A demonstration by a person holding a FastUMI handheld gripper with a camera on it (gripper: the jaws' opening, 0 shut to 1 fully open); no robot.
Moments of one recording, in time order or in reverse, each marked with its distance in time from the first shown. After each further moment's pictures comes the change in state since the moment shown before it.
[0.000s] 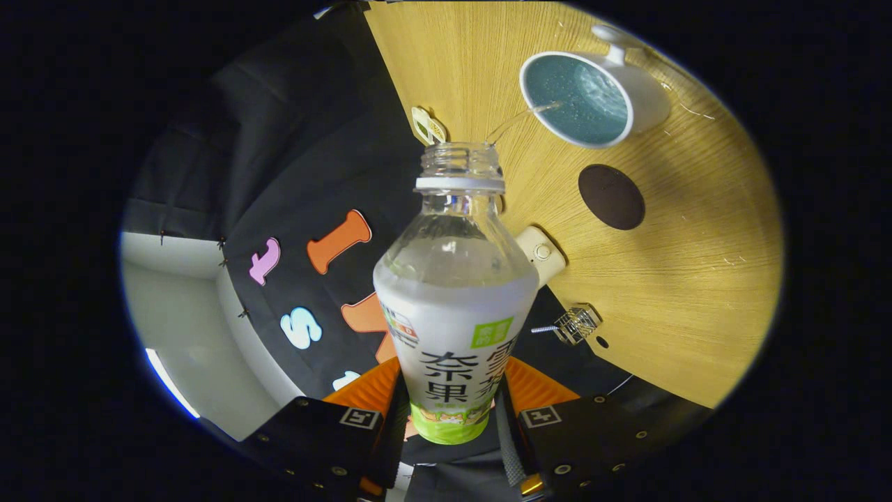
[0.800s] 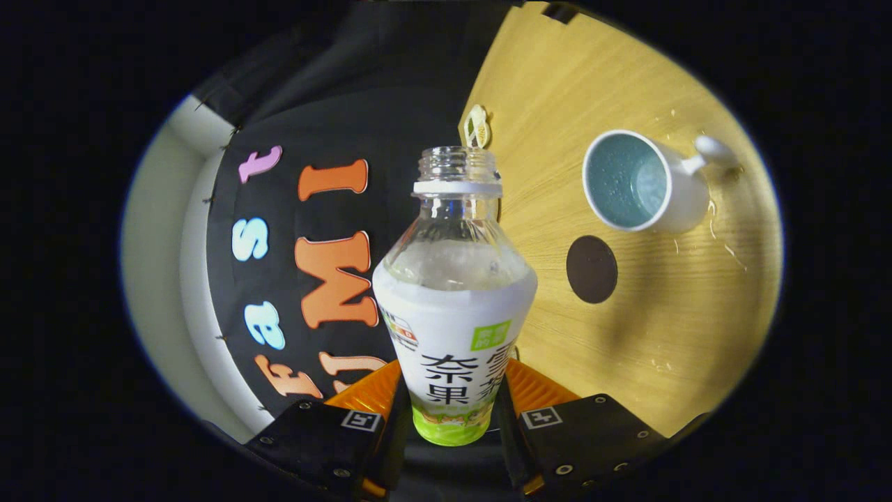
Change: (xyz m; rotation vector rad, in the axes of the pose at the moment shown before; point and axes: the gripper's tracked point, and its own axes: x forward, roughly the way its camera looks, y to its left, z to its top) arm -0.011 -0.049 0.012 -0.657 -0.025 -0.184
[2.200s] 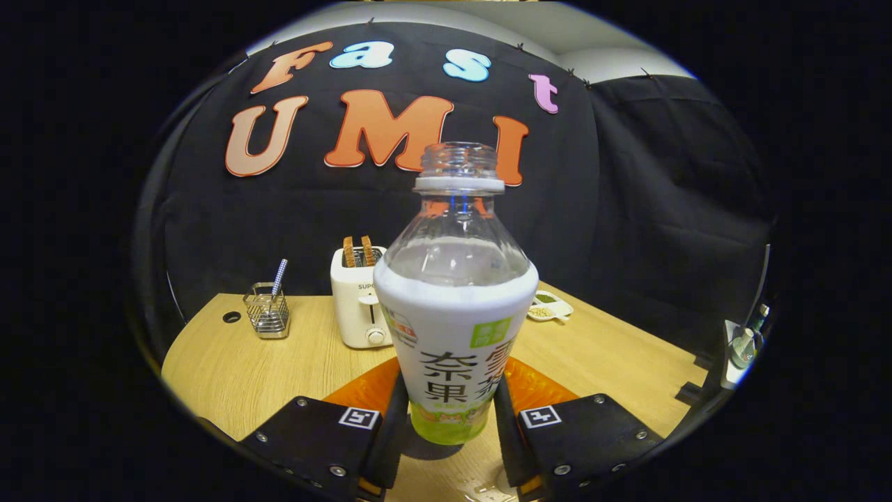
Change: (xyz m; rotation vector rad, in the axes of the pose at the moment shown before) arm 0.091 -0.018 0.054 -1.504 -0.245 -0.341
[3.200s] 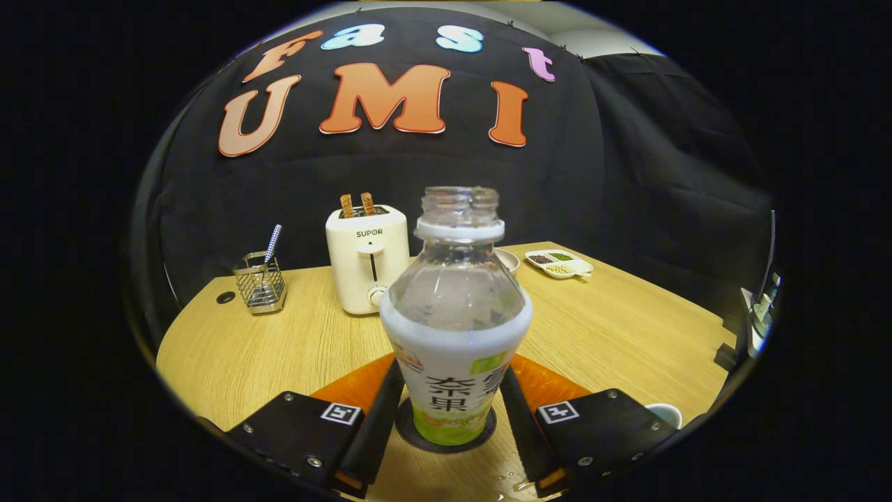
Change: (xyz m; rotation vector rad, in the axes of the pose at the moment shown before) arm 0.014 0.015 -0.054 0.039 0.068 0.012
